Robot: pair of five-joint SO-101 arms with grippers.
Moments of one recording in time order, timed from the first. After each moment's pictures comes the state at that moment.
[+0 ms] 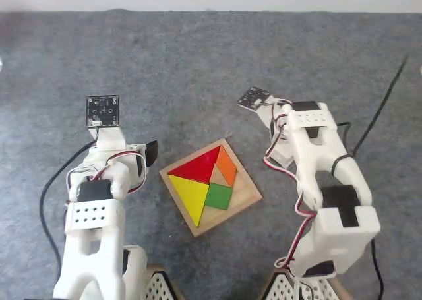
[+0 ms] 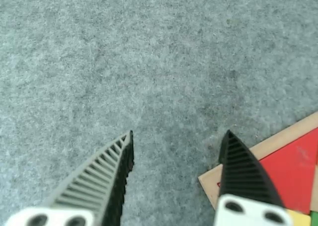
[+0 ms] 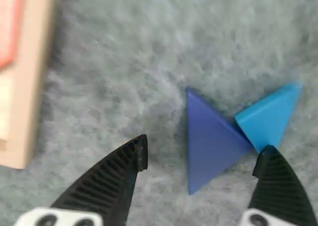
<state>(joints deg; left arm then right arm) -12.1 -48.3 70.6 42.3 2.6 -7.6 13.2 19.6 62.2 45.5</state>
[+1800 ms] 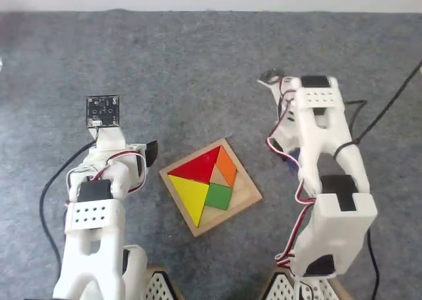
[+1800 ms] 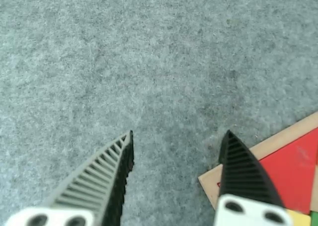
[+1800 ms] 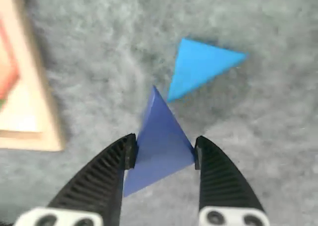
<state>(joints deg) -12.1 -48.3 70.6 42.3 2.6 -7.8 18.8 -3.0 88.1 27.6</state>
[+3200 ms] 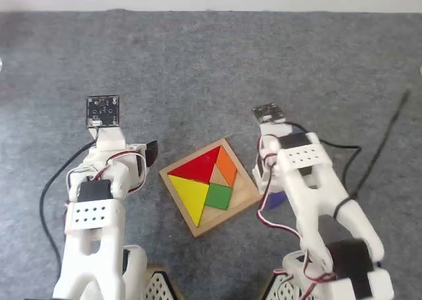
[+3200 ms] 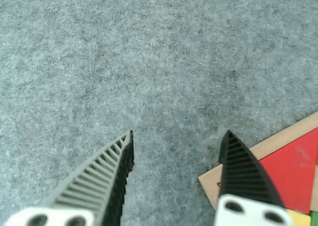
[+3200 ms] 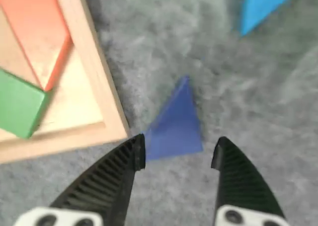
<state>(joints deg) -12.1 -48.3 70.6 42.3 2.6 -18.9 -12.0 44.3 65.3 2.0</state>
